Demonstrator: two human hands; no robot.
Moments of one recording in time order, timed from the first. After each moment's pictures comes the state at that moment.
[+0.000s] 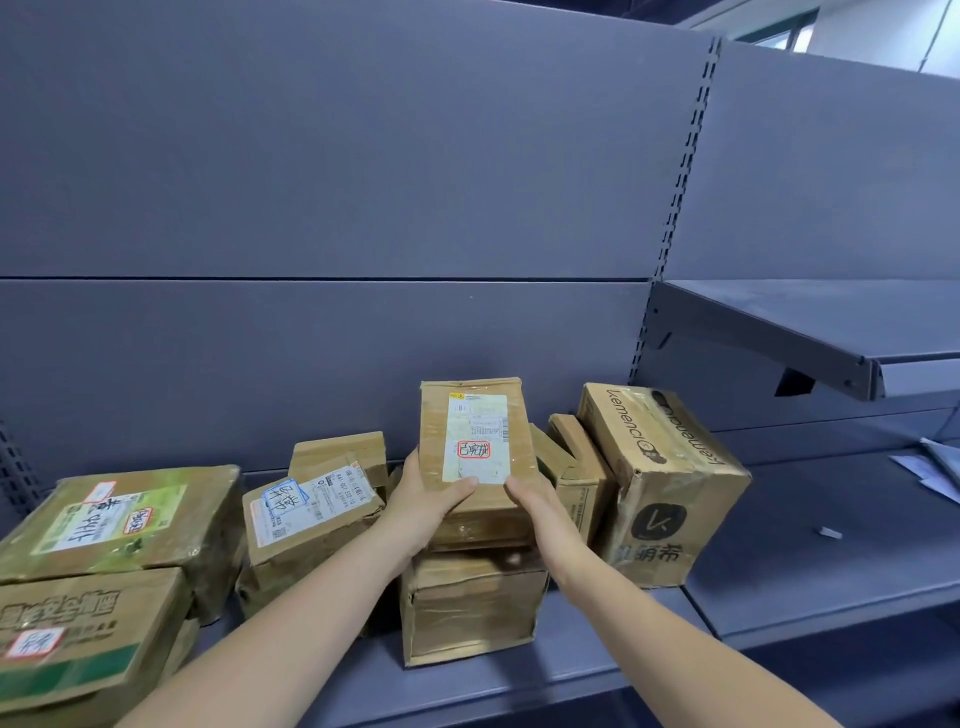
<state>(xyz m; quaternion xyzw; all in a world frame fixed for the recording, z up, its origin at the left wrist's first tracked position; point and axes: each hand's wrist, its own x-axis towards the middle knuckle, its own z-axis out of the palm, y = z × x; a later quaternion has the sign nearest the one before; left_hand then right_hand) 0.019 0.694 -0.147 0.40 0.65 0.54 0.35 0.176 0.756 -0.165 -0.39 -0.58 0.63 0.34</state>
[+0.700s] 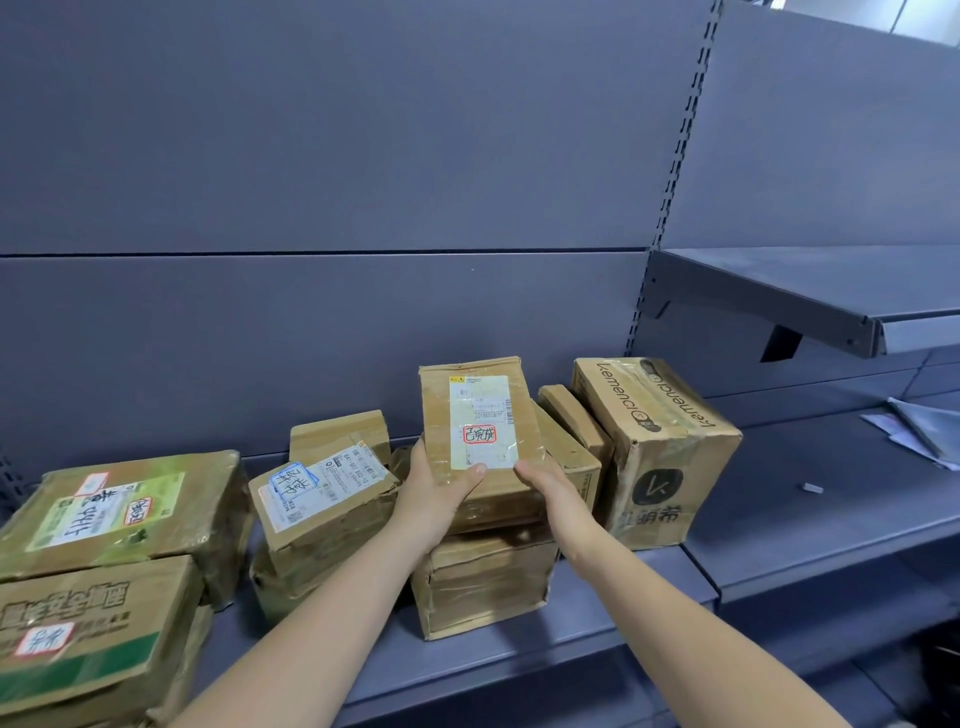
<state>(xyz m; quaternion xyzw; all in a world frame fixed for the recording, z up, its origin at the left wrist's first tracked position) 0.017 0.681 -0.163 0.41 0.65 0.56 0.32 0.171 0.739 -0.166 -0.40 -0.57 0.62 0.36</state>
